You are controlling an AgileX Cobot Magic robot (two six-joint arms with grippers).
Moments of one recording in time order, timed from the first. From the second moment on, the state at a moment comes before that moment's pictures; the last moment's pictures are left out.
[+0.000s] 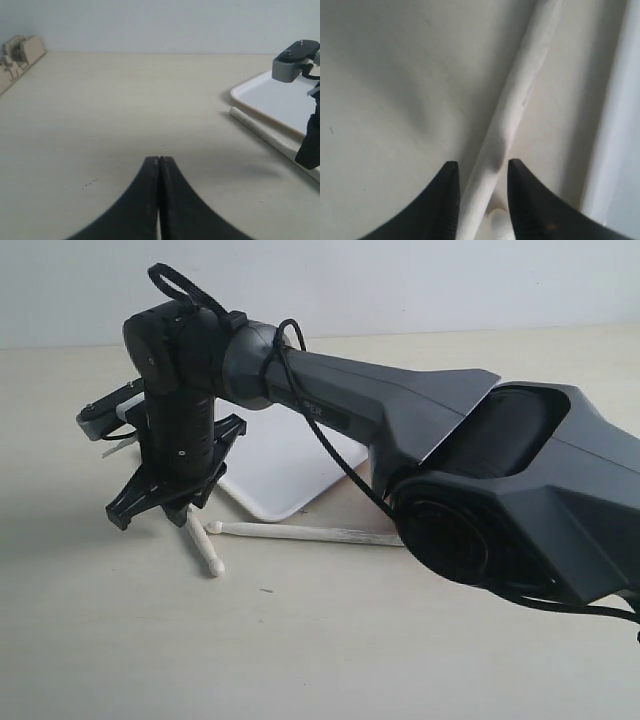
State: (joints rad) left arm 0.00 0.01 0.00 0.11 0.36 -0.09; right arm 0.88 2.60 -2.36 0.07 1.22 -0.08
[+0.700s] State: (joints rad) left arm 0.00 0.01 0.00 0.11 0.36 -0.09; right arm 0.88 2.60 -2.36 0.03 1.22 -0.03
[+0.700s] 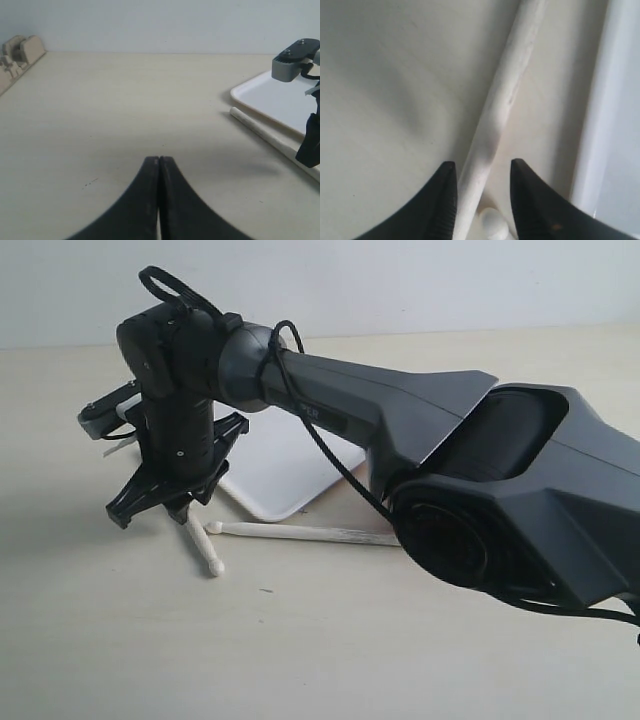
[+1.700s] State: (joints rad) left arm 0.00 0.01 0.00 0.11 0.36 -0.09; right arm 0.88 2.63 -2.36 0.05 1.22 -0.04
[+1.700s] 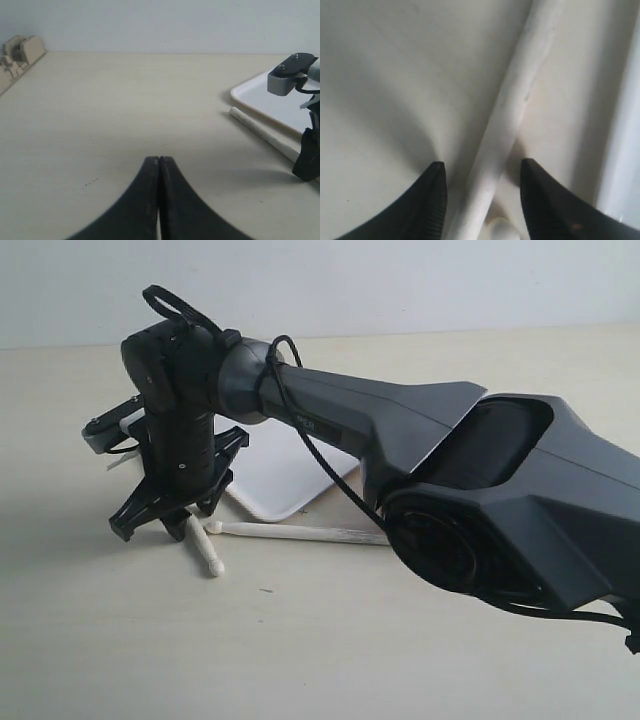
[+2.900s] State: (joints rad) left arm 0.00 0.01 0.00 0.15 0.13 -0.09; right arm 0.88 2.29 -2.36 -0.09 1.23 -0.36
